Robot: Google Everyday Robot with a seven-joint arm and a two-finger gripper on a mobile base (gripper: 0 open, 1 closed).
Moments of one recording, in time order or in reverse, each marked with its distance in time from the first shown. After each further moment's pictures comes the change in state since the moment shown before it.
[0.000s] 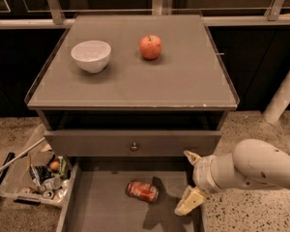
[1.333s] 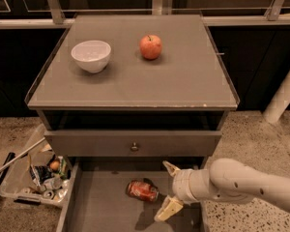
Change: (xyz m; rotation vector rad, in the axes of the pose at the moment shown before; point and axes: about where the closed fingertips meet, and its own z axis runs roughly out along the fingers) arm -0.003 0.018 0.099 -0.038 -0.155 -0.036
